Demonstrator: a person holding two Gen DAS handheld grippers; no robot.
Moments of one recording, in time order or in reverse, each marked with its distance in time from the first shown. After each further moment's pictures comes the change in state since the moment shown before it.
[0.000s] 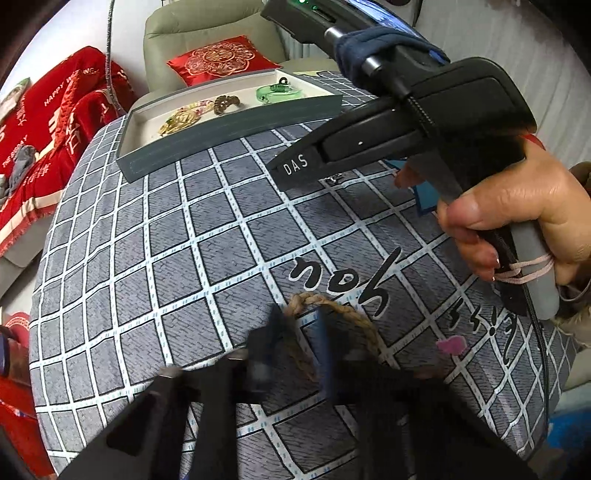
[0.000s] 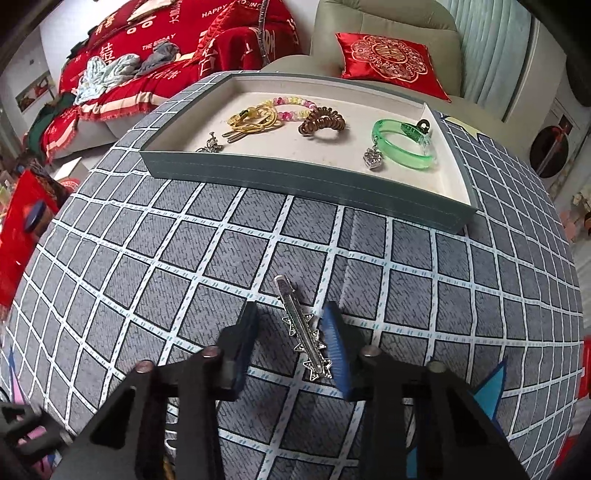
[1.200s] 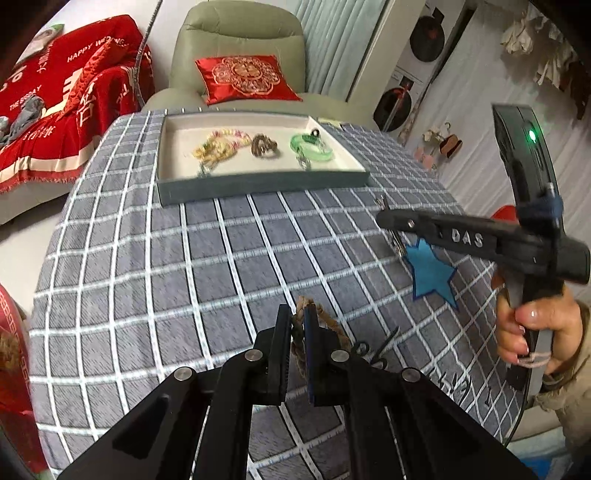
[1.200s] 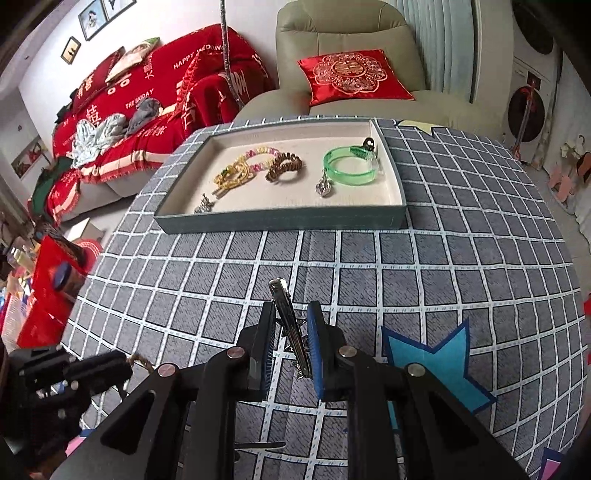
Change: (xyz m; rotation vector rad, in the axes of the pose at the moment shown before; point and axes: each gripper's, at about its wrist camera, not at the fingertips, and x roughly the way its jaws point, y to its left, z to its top) left arm -0.032 0.072 0.038 -0.200 -0.122 -0.140; right arm -0.071 -0.038 -0.011 0.191 -0.126 0.079
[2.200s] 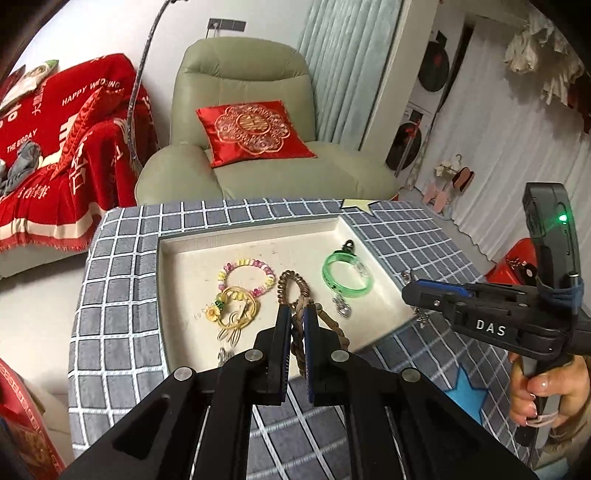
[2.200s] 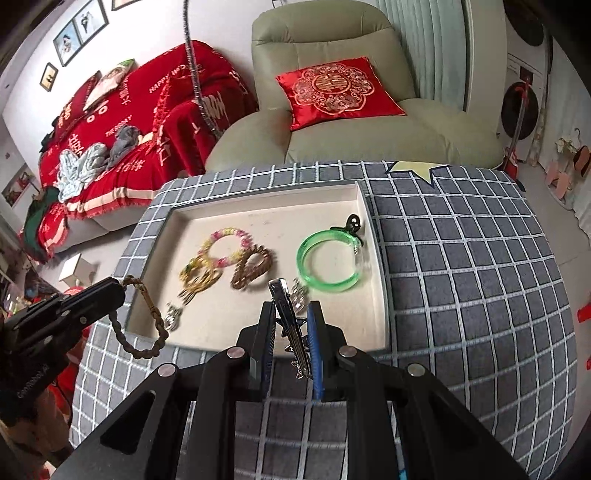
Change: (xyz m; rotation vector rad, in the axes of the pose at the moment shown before) left arm 0.051 0.033 0.164 0.033 -0.124 0.050; right arm 0.048 -0.039 0.120 0.072 -0.012 -0.022
